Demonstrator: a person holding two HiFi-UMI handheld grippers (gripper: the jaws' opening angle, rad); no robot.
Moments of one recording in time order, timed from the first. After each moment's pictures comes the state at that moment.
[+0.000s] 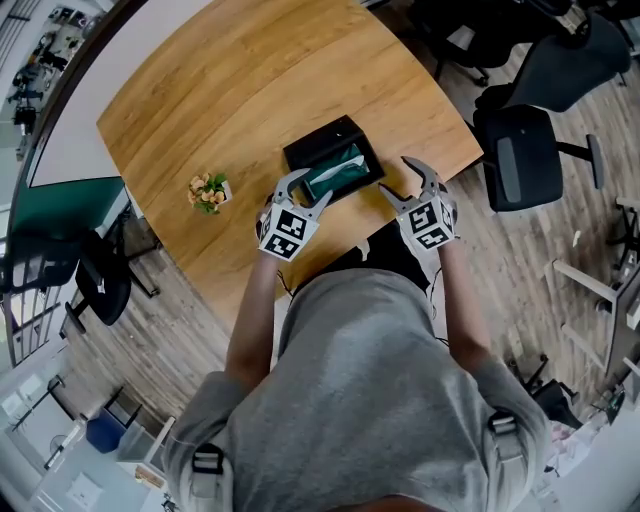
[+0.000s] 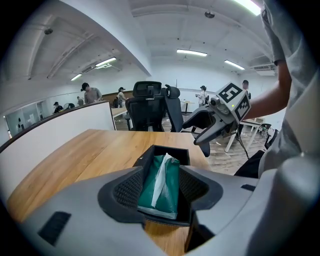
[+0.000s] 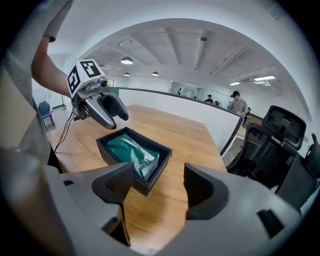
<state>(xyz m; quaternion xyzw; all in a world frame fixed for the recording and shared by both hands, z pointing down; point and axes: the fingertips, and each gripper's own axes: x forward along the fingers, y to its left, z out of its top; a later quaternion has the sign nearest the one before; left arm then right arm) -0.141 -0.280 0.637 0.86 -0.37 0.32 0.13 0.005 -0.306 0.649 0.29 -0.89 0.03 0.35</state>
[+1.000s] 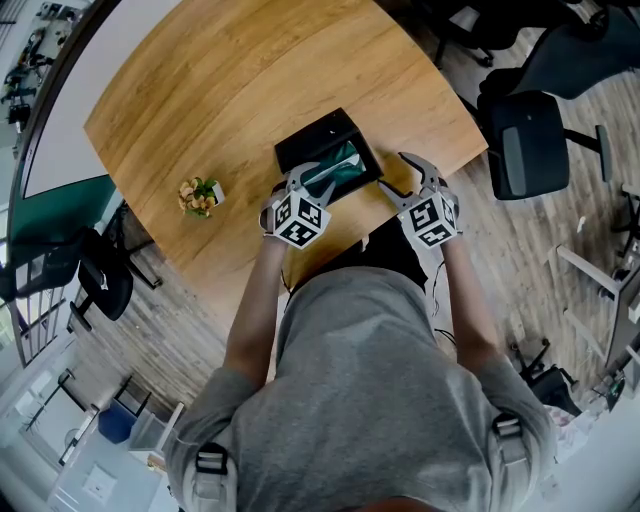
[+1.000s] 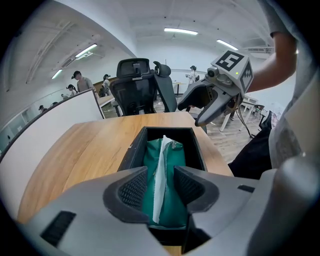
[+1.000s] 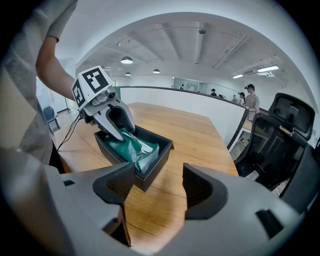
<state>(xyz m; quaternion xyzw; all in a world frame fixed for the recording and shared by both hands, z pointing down) -0.113 -0.300 0.706 0.85 -0.30 0.42 0.12 0.011 -0.318 0.681 0.26 -0.89 0.06 0.36</state>
